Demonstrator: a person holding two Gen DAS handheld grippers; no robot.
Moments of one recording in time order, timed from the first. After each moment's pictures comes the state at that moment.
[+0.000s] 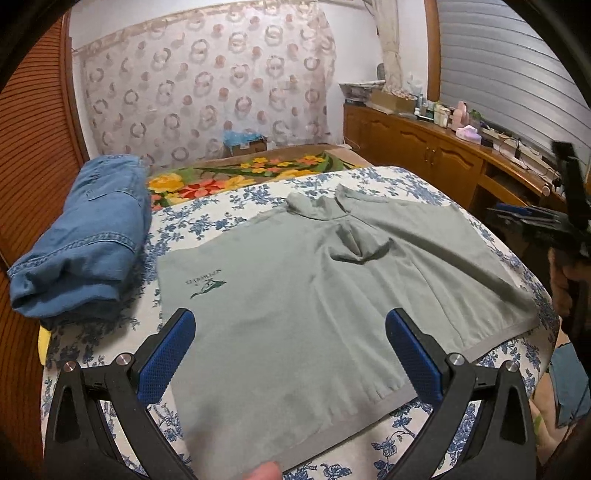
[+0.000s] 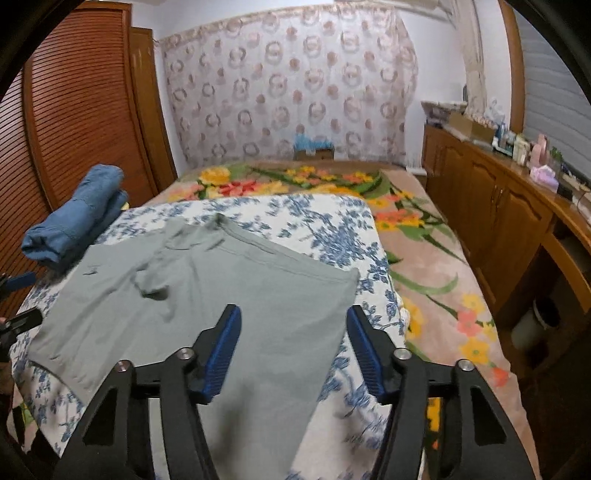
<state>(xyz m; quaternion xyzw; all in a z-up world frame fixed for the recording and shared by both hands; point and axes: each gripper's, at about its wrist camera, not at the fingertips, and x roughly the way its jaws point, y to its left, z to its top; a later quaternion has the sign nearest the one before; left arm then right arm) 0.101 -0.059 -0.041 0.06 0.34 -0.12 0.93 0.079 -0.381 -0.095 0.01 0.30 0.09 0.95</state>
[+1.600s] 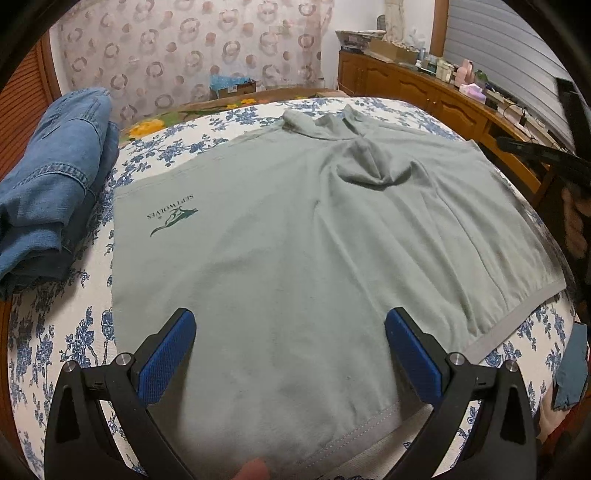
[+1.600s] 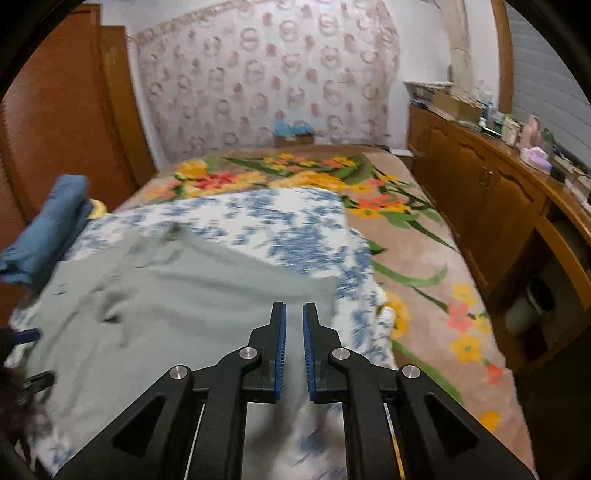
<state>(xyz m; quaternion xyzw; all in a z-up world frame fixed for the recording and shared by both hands) 0.130 -0.058 -0.099 0.07 0.45 -0.13 0.88 0.068 -0.389 -0.047 0.03 0.31 0.07 0.95</state>
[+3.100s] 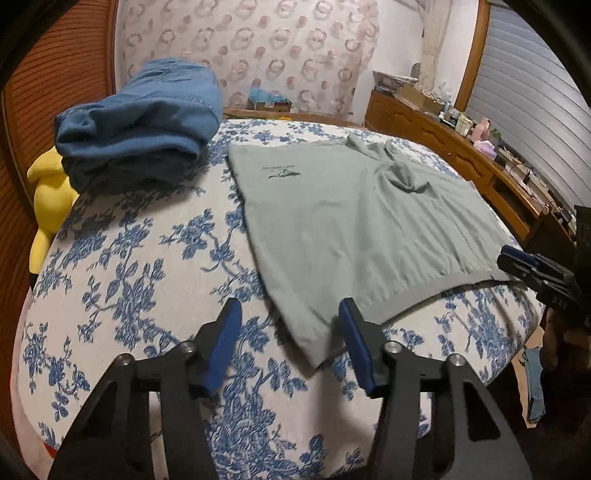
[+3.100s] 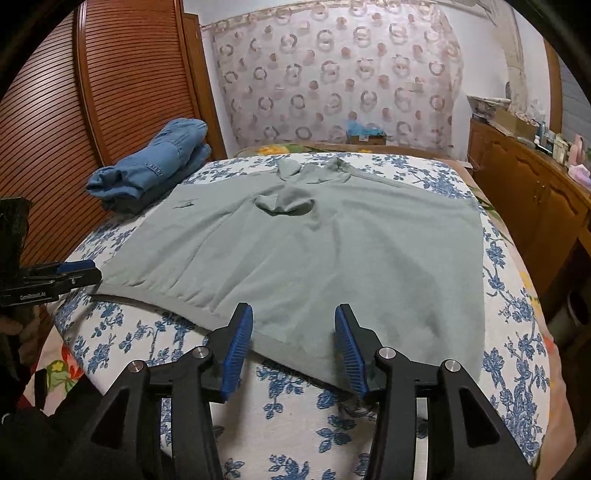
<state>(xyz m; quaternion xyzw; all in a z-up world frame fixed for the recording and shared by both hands) 0.040 0.043 -0.086 -0.04 0.41 -0.11 0.90 -0.037 -0.304 -0.092 0.00 0.30 0.17 0.94</state>
